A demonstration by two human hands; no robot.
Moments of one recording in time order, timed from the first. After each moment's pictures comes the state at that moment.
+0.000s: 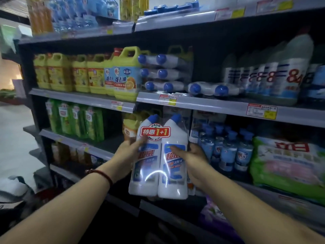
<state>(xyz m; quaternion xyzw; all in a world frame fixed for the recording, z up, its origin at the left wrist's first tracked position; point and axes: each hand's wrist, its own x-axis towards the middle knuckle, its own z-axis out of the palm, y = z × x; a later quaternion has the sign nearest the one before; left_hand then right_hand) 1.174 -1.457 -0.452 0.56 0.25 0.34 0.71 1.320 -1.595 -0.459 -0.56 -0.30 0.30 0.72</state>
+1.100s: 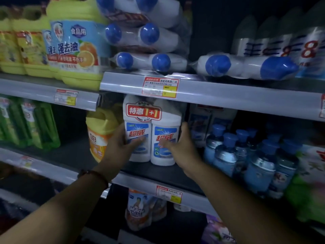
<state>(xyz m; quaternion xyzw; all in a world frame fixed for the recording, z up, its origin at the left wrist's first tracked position) 1.316 -1.291 -0.516 0.72 0.11 0.42 0.54 1.435 -1.446 -0.482 -0.68 -0.34 0.12 0.63</state>
